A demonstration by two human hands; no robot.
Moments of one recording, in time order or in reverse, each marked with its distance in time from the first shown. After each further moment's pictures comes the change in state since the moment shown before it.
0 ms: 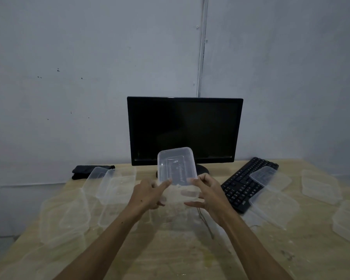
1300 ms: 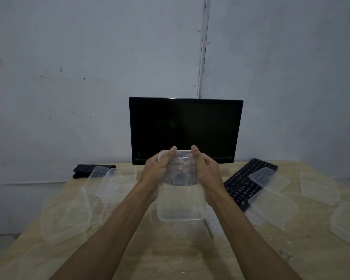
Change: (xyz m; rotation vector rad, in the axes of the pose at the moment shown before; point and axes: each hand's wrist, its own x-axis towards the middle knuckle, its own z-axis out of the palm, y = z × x) left_hand 0.019 0.043 0.006 -0.631 -0.103 0.205; right_hand 0.016 -0.044 0.028 -0.102 0.177 -0.269
